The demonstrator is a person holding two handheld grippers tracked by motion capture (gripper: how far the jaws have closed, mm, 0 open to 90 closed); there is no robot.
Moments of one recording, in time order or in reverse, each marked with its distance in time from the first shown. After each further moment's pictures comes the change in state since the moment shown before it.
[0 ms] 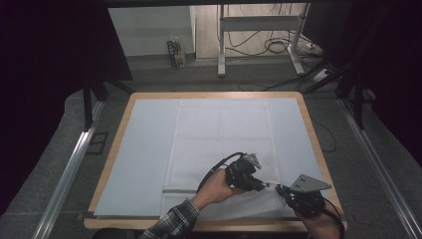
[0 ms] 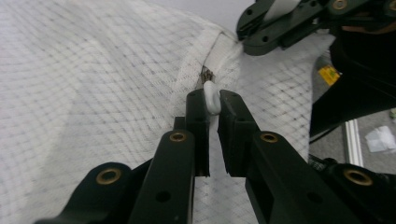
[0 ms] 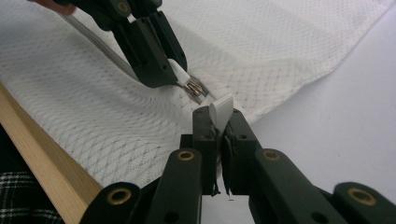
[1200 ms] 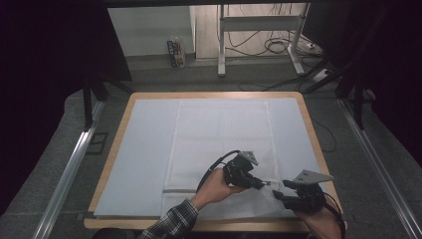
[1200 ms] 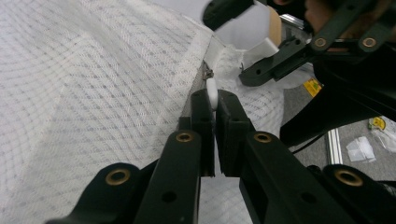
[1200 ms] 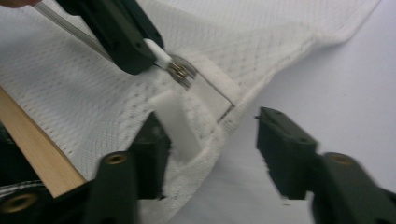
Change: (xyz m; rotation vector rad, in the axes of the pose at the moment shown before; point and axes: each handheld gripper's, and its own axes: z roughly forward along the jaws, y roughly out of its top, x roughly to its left) left arm 0.005 -0.004 -0.008 -0.059 -0.051 -0.037; right arm -0.018 -0.005 0.010 0.032 0.076 0.155
